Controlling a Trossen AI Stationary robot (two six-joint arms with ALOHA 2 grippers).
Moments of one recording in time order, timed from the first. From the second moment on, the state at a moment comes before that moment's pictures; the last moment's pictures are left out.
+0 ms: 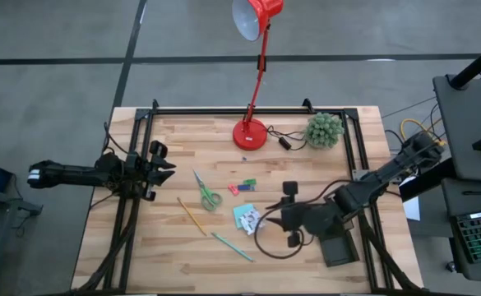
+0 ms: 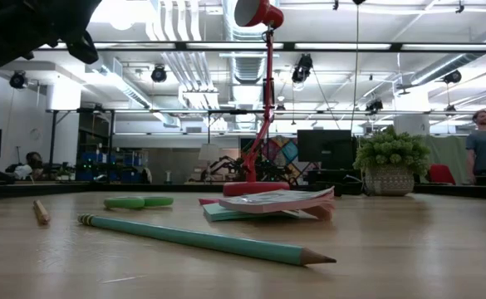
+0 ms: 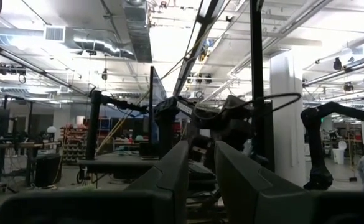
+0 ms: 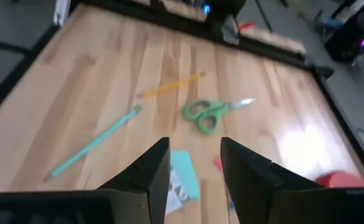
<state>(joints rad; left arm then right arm) 0.00 0.31 0.01 0.72 0.08 -0.07 0.55 1.44 1.06 -0.27 0.55 0.07</state>
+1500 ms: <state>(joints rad) 0.00 0.32 0.01 0.72 0.08 -0.07 0.57 1.90 1.21 -0.38 0.55 0.05</state>
